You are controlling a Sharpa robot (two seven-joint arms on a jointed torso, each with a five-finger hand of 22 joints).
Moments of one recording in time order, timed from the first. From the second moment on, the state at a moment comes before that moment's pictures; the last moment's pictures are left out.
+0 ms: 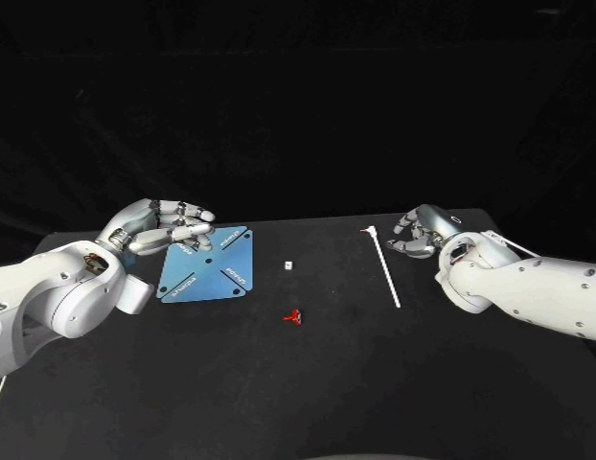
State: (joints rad) left arm 1.23 -0.92 -0.07 1.45 -0.41 -0.15 0.34; left_hand 1.61 0.16 -0.44 0.21 0.08 0.76 0.20 0.27 0.44 1.07 0.15 0.15 0.18 1.02 0.10 0.31 0.64 0.18 0.98 0.21 0.32 0.17; right arm 1.18 -0.92 -0.17 1.34 -1.28 -0.66 -0.31; right_hand 1.17 -0.22 0.46 0.09 0.05 0.94 0.12 0.20 0.45 1.35 0.06 1.33 1.31 1.47 -0.01 1.57 1.31 0.01 1.47 0.09 1.53 1.31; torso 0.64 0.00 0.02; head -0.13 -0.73
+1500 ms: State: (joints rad) left arm 1.23 -0.94 -0.07 1.47 -0.38 -0.15 0.33; left_hand 1.61 0.16 -0.44 0.21 0.08 0.76 0.20 0.27 0.44 1.07 0.15 0.15 0.18 1.02 0.10 0.31 0.64 0.18 0.99 0.20 0.32 0.17; right arm 1.15 -0.77 -0.17 1.18 -1.18 -0.51 -0.43; right_hand 1.18 -0.18 0.45 0.15 0.05 0.96 0.11 0.22 0.46 1.38 0.03 1.36 1.31 1.46 -0.03 1.57 1.31 0.01 1.47 0.08 1.56 1.31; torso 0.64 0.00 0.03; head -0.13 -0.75
